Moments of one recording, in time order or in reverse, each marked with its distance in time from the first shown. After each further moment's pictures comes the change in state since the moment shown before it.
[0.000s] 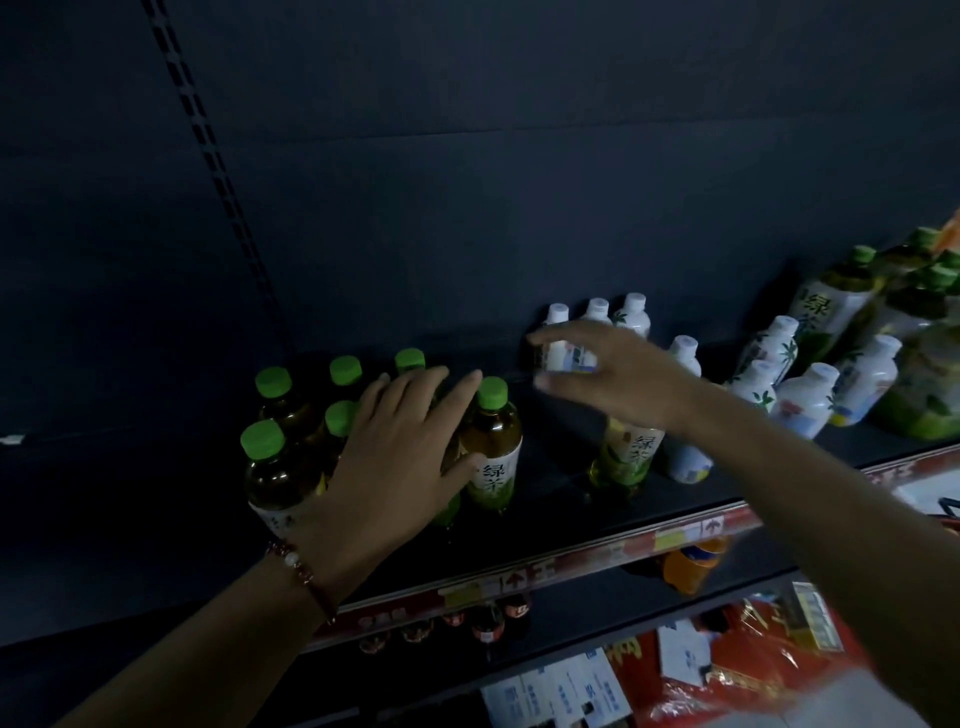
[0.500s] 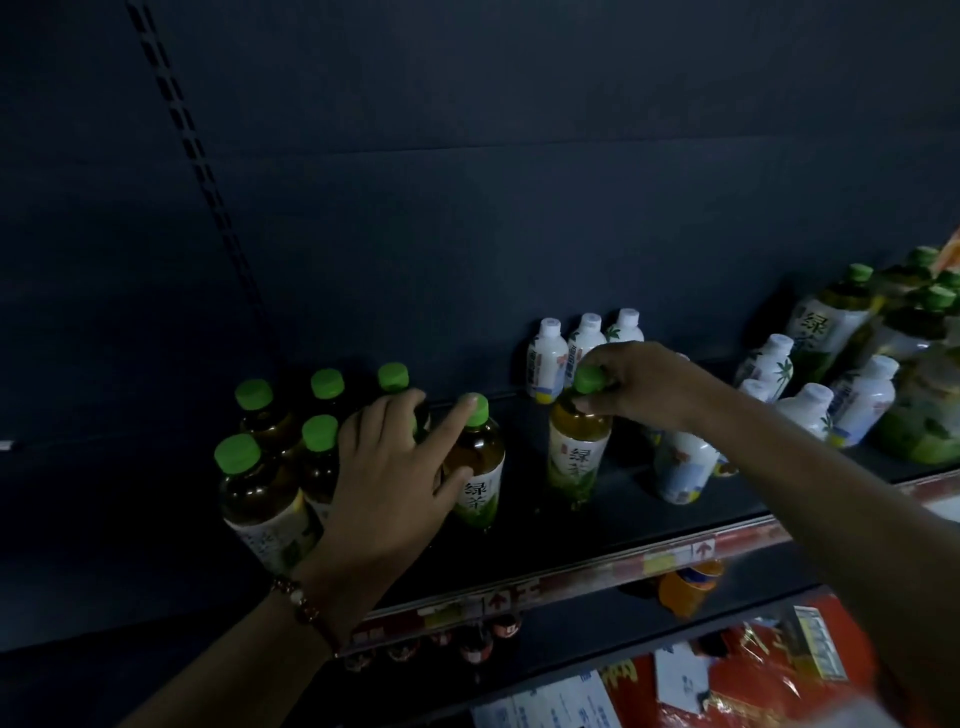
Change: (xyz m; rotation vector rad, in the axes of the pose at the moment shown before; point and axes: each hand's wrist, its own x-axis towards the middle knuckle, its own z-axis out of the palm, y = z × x) left_hand -0.001 0.018 0.019 0.030 0.060 -0.145; right_hand 0.010 0.048 -0.024 -0.206 -0.122 0.183
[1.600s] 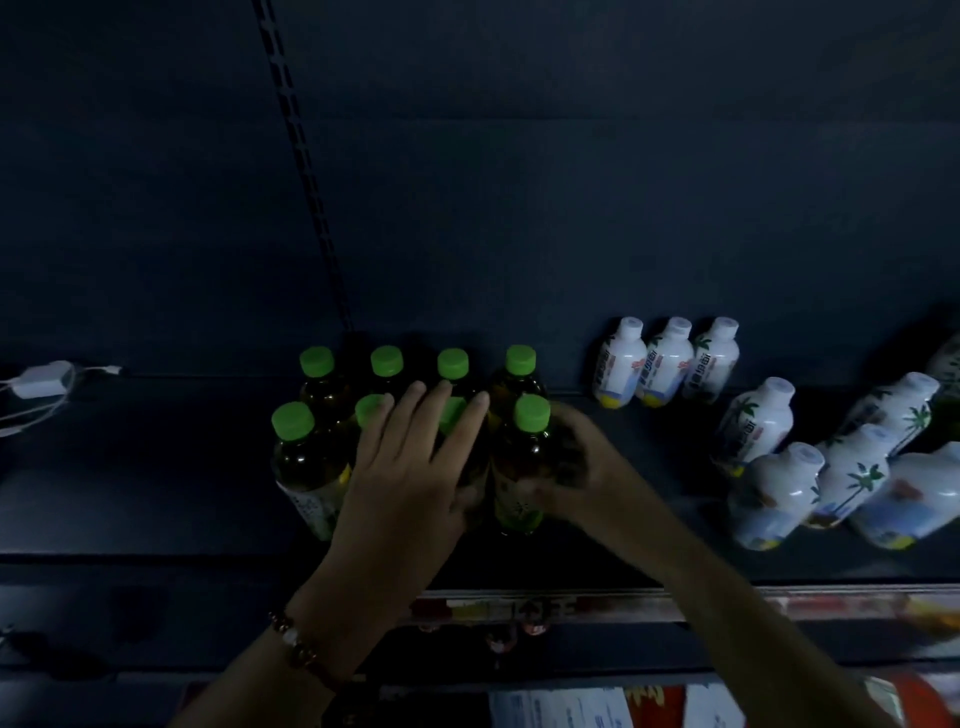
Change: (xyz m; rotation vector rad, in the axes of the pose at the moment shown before) left_hand -0.020 -0.003 -0.015 0.066 -0.044 -0.085; right_hand -0.012 -0.050 0.104 0.942 -0.122 -0.251
